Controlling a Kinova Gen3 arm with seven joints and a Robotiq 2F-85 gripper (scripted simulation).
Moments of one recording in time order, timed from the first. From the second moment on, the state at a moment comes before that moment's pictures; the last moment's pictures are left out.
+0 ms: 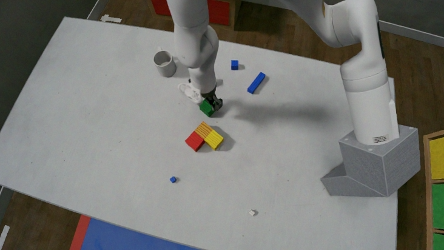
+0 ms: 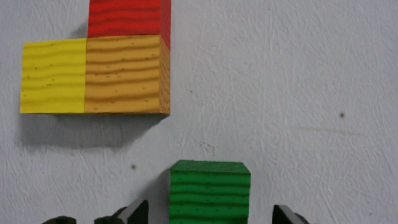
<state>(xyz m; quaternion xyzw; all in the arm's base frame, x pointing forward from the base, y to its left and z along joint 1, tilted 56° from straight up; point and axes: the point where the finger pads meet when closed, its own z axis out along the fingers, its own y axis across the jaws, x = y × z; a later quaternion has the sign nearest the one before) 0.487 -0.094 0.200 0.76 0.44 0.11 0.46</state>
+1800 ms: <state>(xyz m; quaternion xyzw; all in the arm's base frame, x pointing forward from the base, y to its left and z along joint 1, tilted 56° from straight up) 0.486 -0.094 0.200 0.76 0.44 0.10 0.46</state>
